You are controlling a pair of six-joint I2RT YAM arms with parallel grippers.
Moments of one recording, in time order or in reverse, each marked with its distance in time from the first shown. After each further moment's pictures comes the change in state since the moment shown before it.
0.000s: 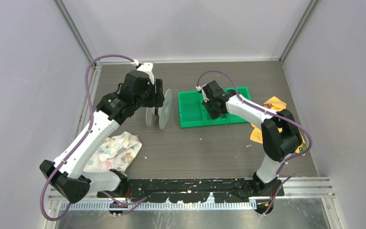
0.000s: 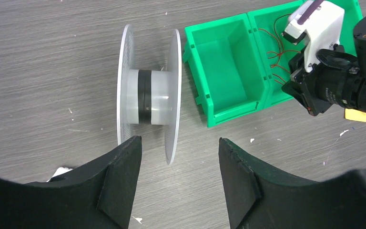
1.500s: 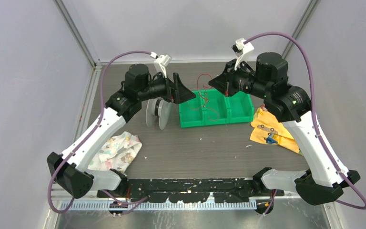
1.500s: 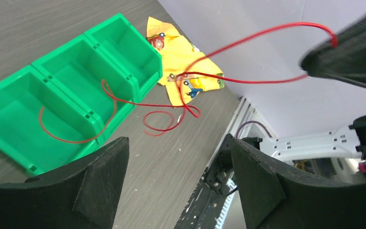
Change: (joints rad) left arm 0.020 0.040 -0.063 0.485 0.729 -0.134; right arm -0.001 -0.521 0.446 -0.128 -0.418 0.235
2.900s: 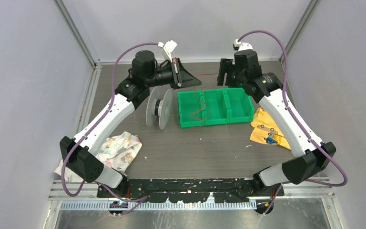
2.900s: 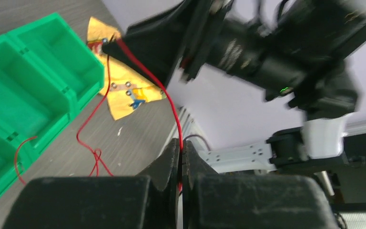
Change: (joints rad) left arm 0.005 0.187 0.121 0.132 0.134 -0.310; right arm -0.124 0.208 -0.065 -0.010 0.507 0.112
